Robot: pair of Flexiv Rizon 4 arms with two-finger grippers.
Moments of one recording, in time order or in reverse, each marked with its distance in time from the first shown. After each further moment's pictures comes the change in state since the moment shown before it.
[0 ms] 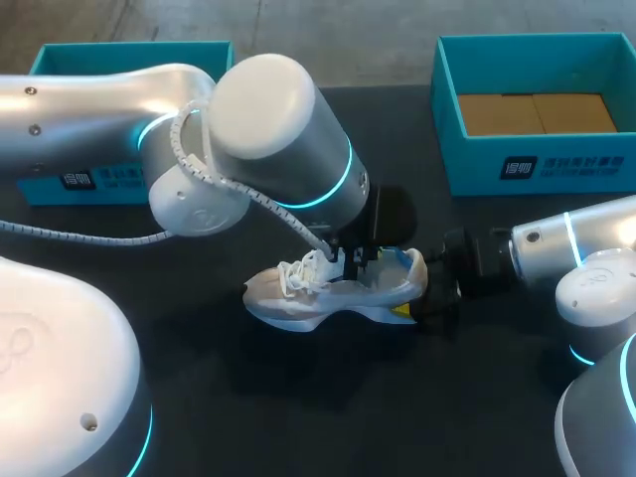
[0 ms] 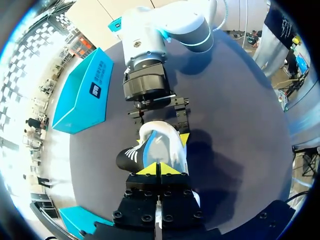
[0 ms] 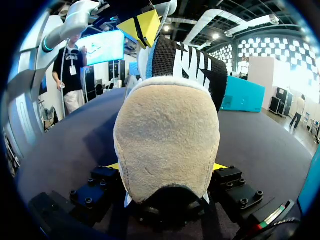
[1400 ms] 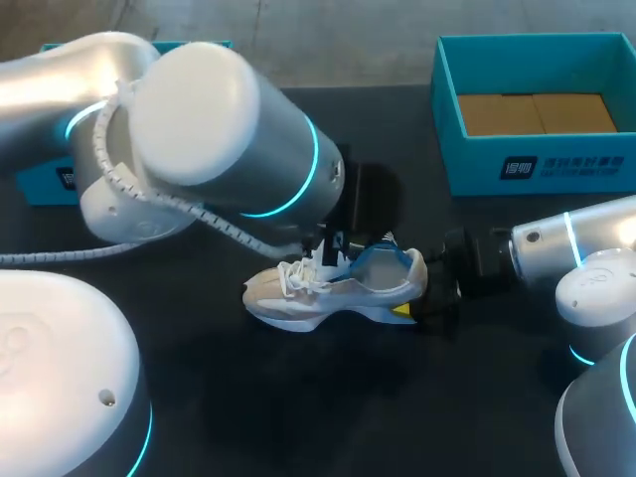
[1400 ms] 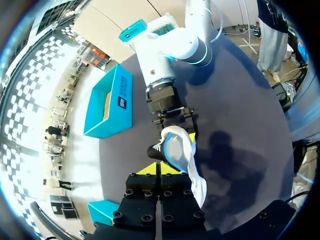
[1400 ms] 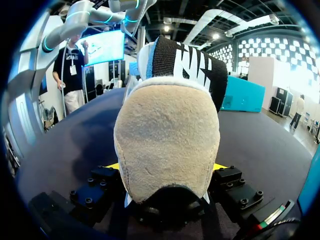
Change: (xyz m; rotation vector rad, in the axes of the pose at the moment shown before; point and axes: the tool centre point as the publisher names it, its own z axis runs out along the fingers) left arm -0.007 -0.011 -0.101 0.022 -0.200 0.059; right arm 0.000 0.000 0.000 0.000 0.000 0.000
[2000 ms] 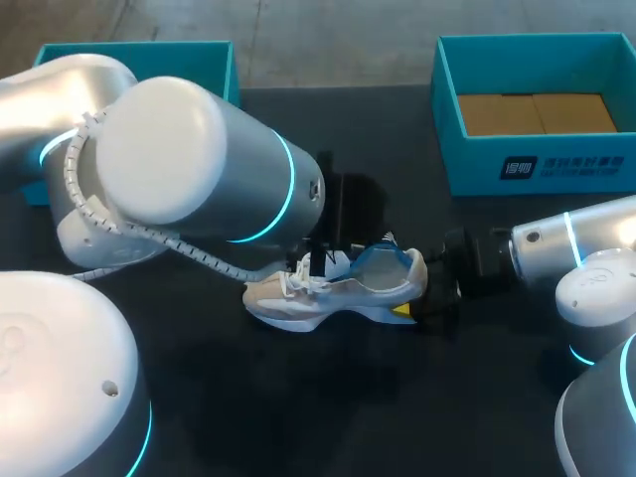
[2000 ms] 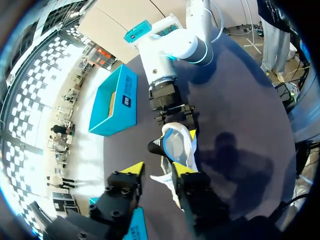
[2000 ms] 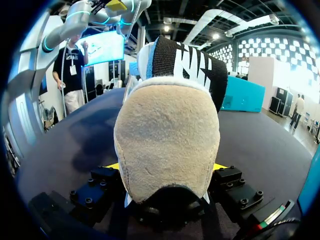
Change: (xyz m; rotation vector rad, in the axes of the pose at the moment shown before) left arm 0.008 0.011 -0.008 0.003 -0.047 -0.017; right arm 0.000 0.000 0.000 0.000 0.000 0.000
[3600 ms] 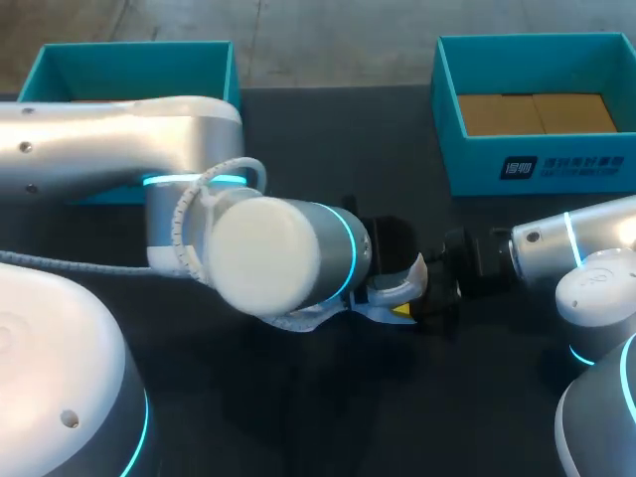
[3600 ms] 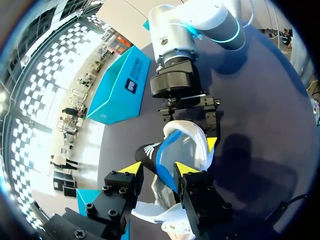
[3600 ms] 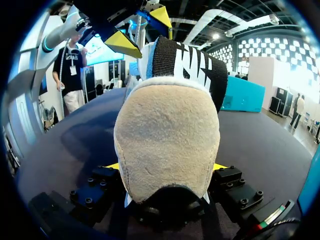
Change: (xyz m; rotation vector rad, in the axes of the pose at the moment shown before) left arm 0.014 0.004 0.110 -0.062 -0.135 -0.144; right arm 0.000 0.000 0.000 0.000 0.000 0.000
